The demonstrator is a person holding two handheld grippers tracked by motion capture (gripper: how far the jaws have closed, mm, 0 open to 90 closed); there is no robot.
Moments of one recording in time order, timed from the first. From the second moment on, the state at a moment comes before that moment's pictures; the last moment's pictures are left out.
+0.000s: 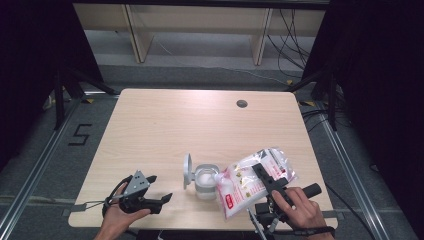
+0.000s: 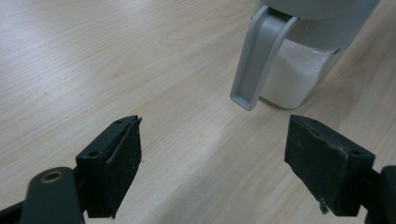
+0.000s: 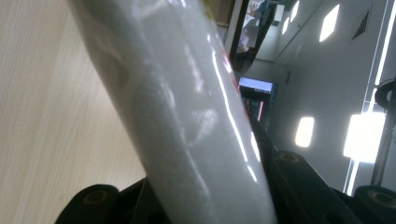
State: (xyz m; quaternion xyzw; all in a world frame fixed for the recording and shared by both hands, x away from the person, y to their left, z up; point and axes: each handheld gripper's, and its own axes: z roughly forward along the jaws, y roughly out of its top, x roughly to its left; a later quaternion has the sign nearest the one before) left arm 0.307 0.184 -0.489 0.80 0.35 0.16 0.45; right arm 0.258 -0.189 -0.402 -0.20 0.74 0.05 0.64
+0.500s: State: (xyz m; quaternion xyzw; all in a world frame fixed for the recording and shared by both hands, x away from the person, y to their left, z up) left arm 0.307 0.184 -0.488 0.80 0.35 0.16 0.45; right arm 0.278 -0.215 -0.421 -0.09 0.79 0.19 0.57
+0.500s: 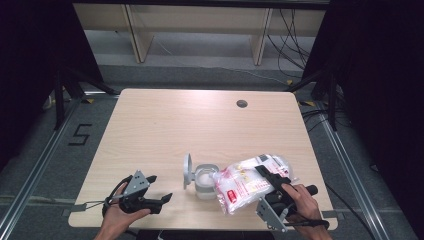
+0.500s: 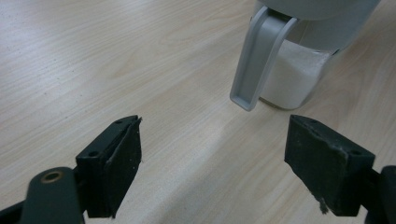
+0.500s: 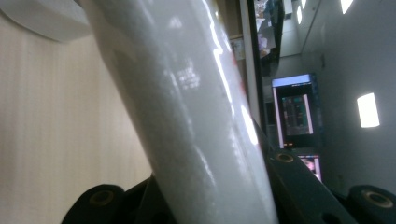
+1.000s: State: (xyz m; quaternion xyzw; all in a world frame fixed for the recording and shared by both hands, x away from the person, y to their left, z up) left arm 0.309 0.185 -0.488 0.81 0.34 0.17 0.45; right arm 0.313 -0.243 -0.439 0.07 0.79 0.42 0.44
